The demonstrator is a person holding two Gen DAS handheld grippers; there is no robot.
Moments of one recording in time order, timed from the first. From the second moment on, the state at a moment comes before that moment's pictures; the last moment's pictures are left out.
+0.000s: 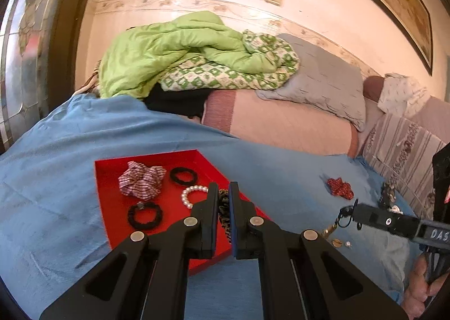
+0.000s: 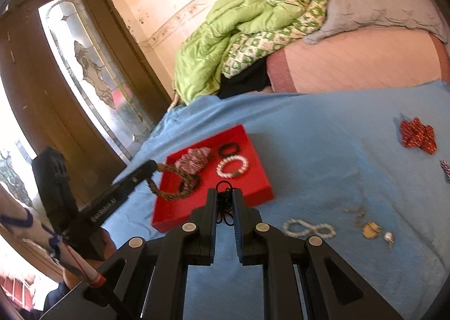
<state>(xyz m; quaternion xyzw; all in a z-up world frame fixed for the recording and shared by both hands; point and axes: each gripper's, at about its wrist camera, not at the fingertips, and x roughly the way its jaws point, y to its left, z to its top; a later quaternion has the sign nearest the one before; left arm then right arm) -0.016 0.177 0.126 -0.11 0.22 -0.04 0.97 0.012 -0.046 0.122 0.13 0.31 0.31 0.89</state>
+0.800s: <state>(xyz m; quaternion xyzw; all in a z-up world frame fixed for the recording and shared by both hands) 0.031 0.216 0.079 -0.12 0.31 0.04 0.94 0.091 0.026 0.091 0.15 0.33 0.36 0.86</state>
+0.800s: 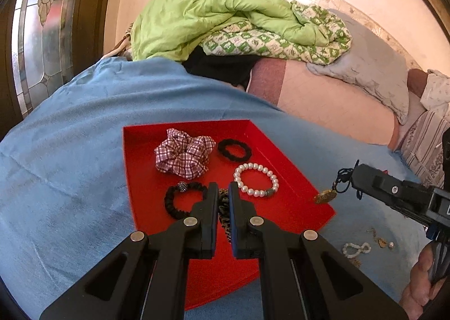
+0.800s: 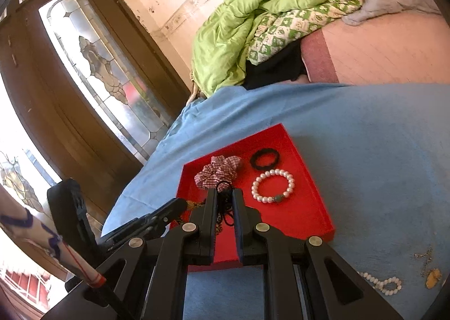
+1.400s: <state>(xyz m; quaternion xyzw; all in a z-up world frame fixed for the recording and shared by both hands) 0.047 0.199 0.060 -0.07 0.34 0.06 0.93 0.112 0.039 0.060 0.14 0.37 0.35 0.85</state>
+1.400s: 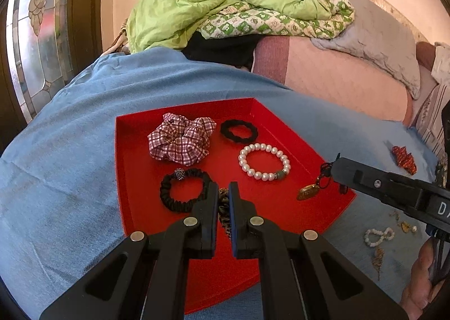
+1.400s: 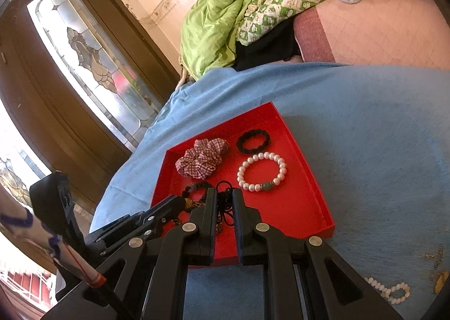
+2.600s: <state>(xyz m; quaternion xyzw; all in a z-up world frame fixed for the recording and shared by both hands) 0.049 0.204 0.051 -0.05 0.37 0.09 0.92 0.119 0.038 0.041 0.11 0.38 0.31 0.86</state>
